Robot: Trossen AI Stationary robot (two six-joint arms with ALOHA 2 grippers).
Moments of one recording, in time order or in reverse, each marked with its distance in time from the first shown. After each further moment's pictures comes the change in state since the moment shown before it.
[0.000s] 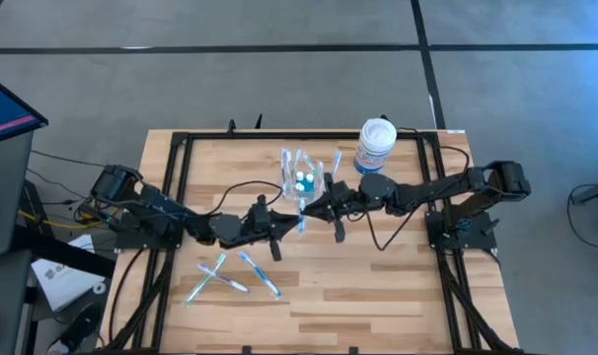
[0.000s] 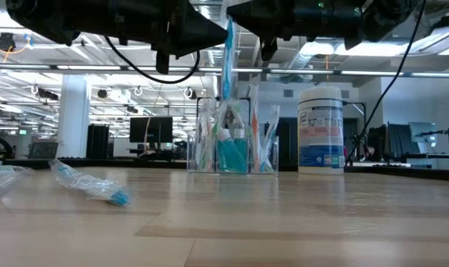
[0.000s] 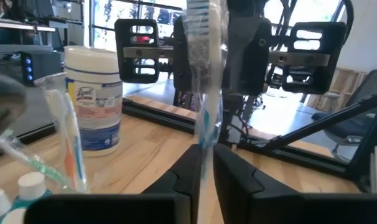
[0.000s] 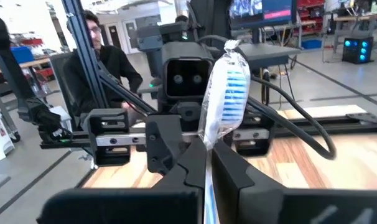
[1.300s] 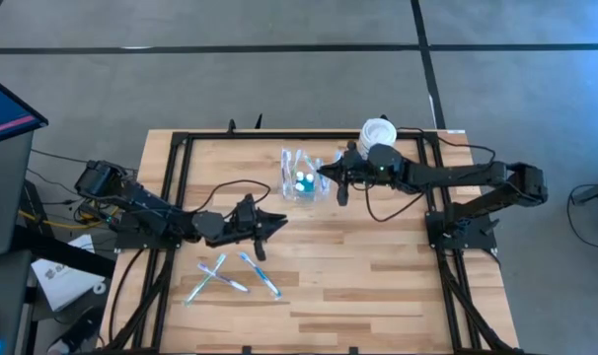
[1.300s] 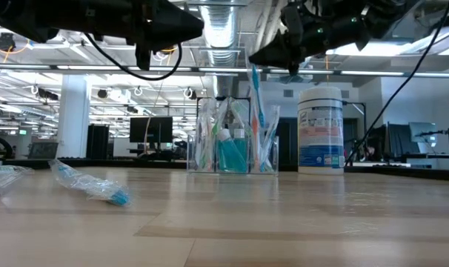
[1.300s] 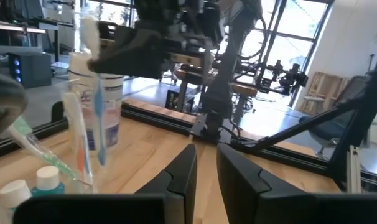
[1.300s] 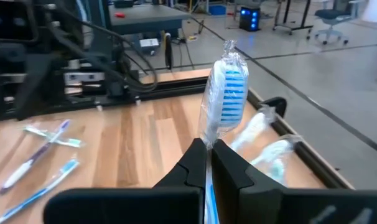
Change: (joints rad) left arm -0.027 -0.158 -0.126 -0.003 -0.005 -0.002; right arm -0.229 -0.169 -0.001 -0.374 0.135 -0.128
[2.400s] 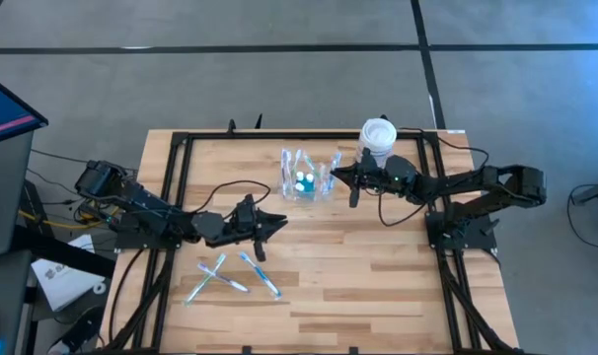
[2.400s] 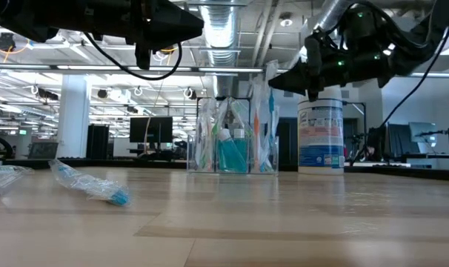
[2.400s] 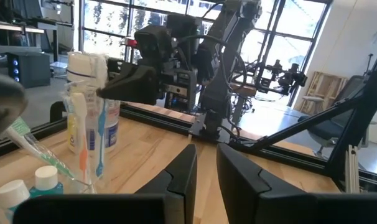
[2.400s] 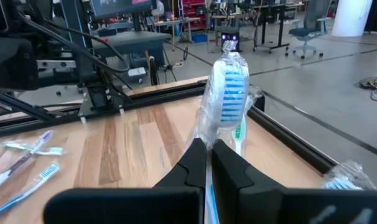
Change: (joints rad) left arm -0.005 0.001 0.000 0.000 0.000 0.000; right arm -0.076 0.006 -0.334 0.467 0.003 0.078
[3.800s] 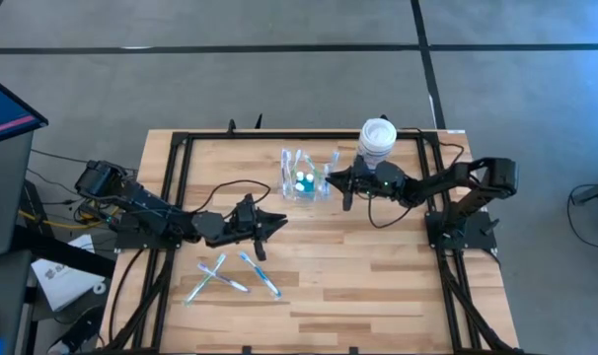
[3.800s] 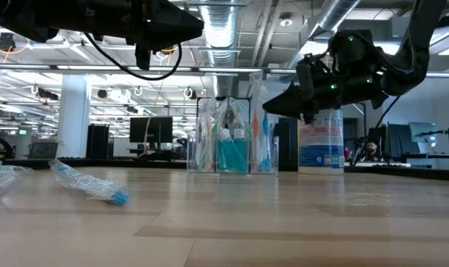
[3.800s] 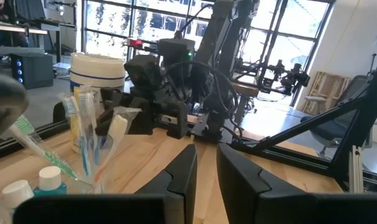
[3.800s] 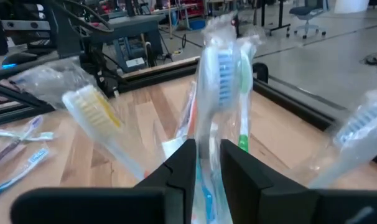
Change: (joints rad) left arm 0.003 0.000 0.000 -0.001 -0.007 0.004; right arm -0.006 0.239 -0.025 0.216 -0.002 0.060
